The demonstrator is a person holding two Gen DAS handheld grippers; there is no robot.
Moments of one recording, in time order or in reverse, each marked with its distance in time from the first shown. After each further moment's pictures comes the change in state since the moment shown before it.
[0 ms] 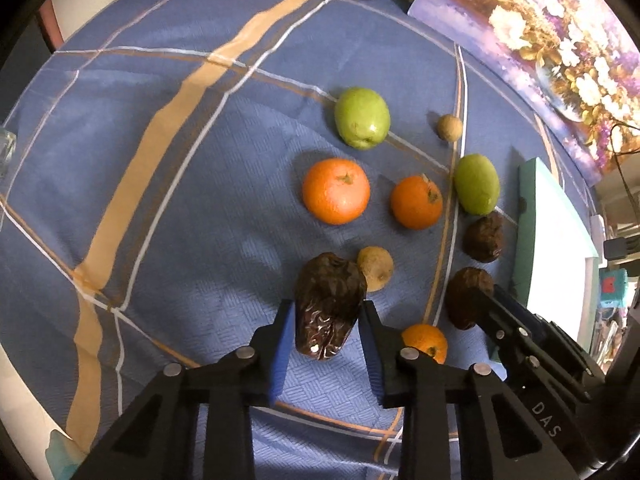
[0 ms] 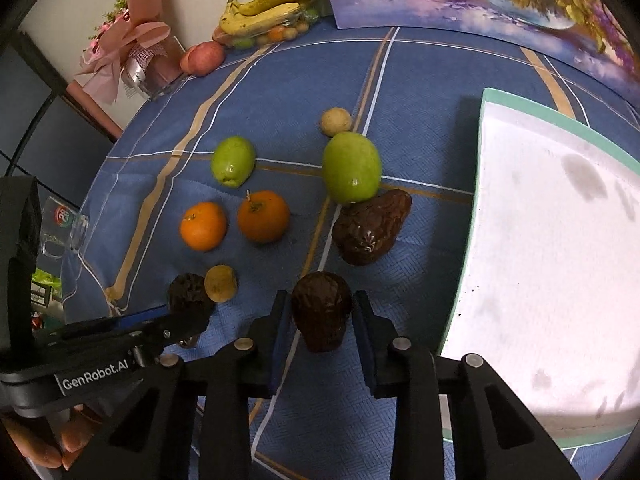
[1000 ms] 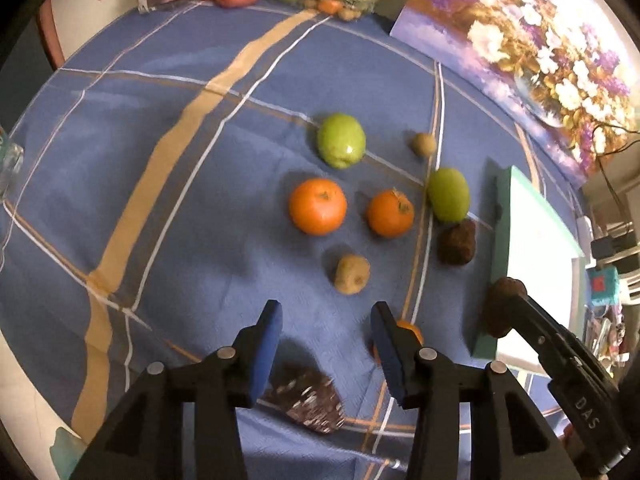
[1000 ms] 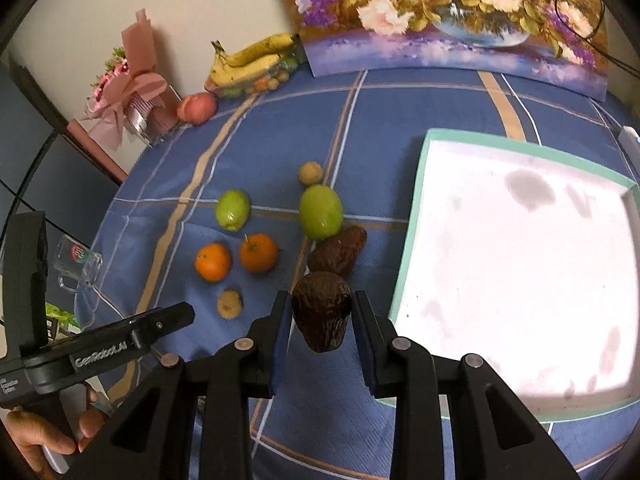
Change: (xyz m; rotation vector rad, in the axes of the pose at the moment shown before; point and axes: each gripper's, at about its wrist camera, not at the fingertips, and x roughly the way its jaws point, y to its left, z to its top) left arm -0.022 -0.002 -0.008 0.020 -0.045 -0.008; right arm -0.051 -0.016 -0.002 0.070 -0.105 -0.010
